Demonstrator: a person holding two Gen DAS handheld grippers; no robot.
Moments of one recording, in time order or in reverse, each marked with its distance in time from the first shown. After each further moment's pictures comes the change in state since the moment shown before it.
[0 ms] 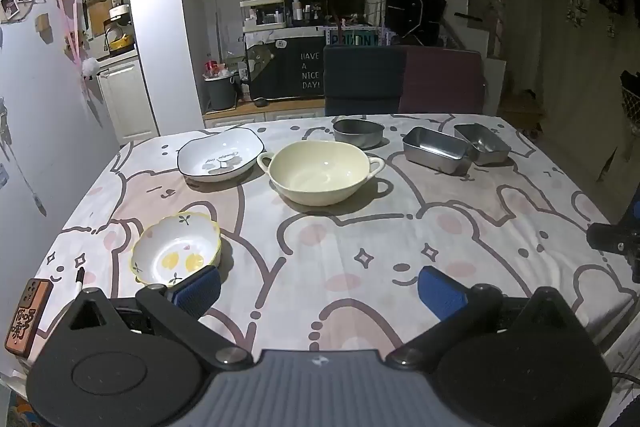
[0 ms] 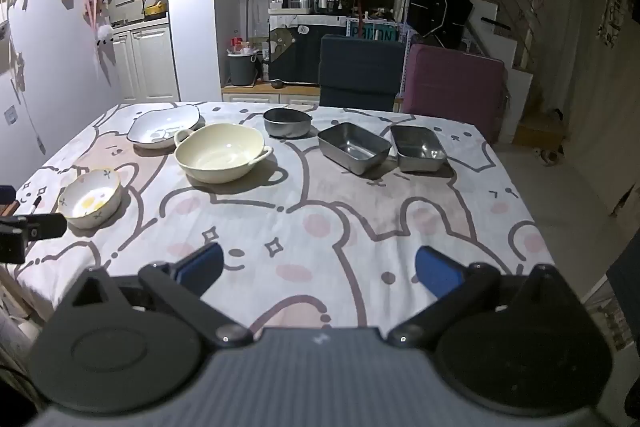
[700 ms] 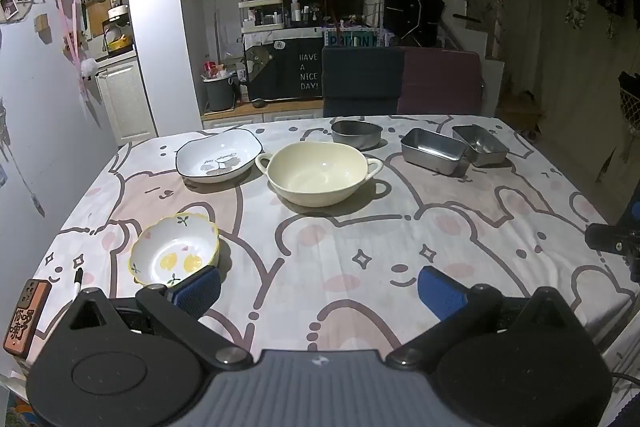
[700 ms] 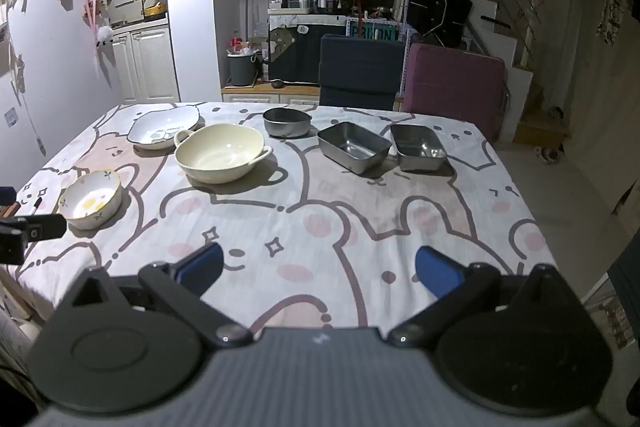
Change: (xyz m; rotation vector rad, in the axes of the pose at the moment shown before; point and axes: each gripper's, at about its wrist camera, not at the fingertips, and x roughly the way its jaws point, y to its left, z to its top) left arm 0.000 0.000 0.000 -0.001 0.001 -0.004; right arm 0.000 -0.001 0.000 0.003 0.001 0.002
